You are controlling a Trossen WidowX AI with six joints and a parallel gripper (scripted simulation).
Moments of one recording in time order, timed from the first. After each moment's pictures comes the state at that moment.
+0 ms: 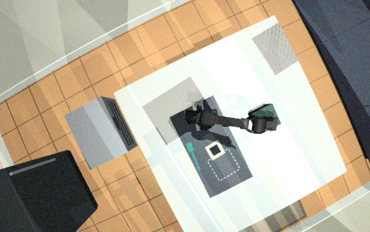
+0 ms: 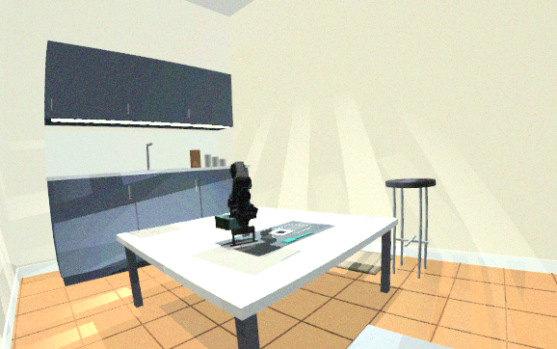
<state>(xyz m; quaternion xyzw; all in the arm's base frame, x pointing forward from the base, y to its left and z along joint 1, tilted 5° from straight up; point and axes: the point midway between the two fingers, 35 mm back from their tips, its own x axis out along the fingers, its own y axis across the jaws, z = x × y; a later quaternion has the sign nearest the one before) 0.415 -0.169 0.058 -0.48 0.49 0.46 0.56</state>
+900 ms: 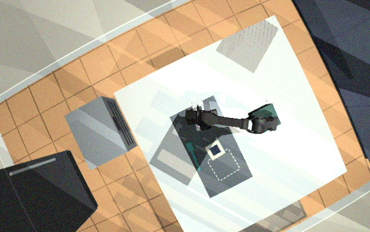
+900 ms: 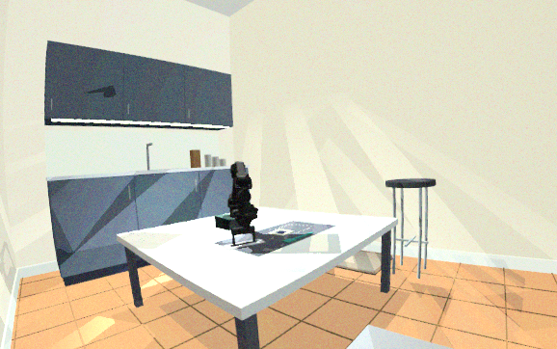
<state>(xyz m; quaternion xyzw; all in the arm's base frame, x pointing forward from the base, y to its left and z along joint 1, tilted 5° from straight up) 0.416 -0.167 0.057 -0.48 0.49 0.47 0.56</state>
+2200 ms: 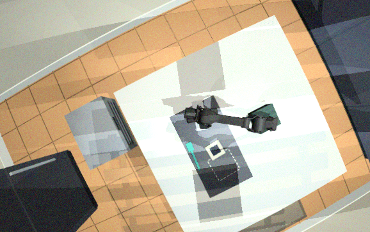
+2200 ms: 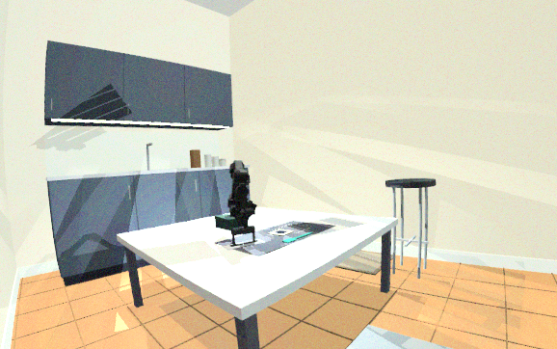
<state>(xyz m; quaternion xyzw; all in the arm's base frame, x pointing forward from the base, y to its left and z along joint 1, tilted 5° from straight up) 0.415 -0.179 0.078 -0.48 0.49 0.46 0.56</state>
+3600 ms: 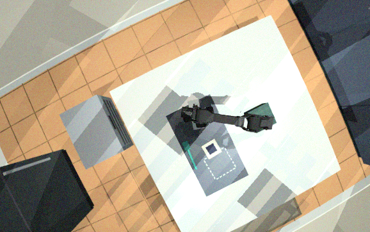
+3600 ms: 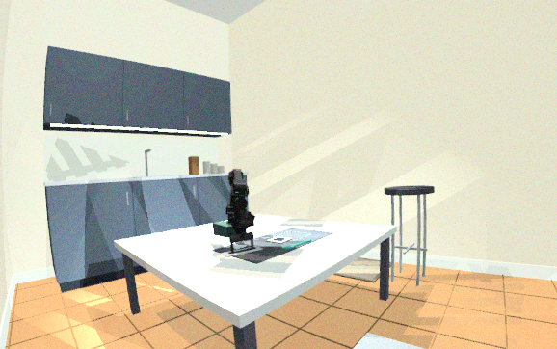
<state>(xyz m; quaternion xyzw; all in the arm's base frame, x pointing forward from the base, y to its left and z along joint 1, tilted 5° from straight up) 0.414 -0.177 0.057 -0.48 0.49 0.47 0.56</state>
